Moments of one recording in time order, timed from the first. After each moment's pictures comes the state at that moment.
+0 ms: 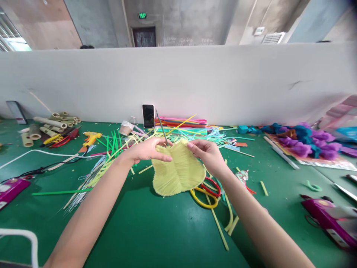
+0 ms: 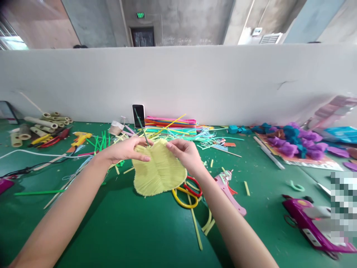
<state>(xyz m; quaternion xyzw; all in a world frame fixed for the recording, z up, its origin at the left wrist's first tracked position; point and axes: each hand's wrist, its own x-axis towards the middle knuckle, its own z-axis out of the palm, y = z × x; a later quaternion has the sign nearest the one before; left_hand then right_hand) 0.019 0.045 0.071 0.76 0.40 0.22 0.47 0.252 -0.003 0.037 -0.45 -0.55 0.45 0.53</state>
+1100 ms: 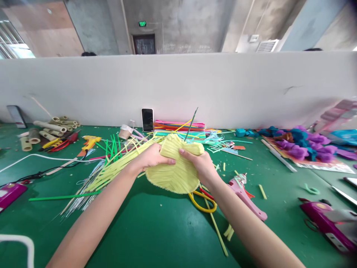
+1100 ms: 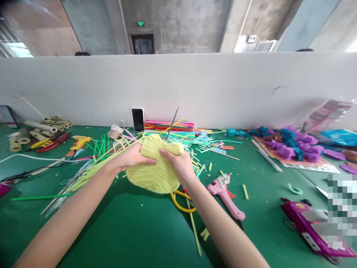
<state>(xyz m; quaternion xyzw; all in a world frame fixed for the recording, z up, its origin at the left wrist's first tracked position) 0.041 0.039 0.051 0.65 0.41 0.25 0.59 0.227 -0.008 0.021 -0.45 -0.37 0.56 0.59</state>
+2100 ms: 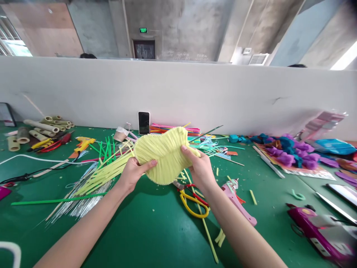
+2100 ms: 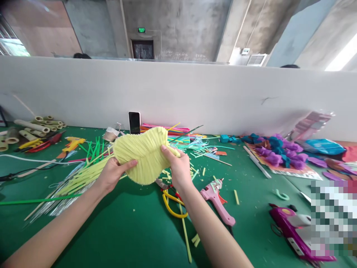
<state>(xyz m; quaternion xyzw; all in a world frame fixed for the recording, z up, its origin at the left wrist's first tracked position) 0.022 0.010 0.004 0.50 0.39 0.54 0.56 0.229 -0.010 0.042 -0.42 -0.32 0.53 0.66</state>
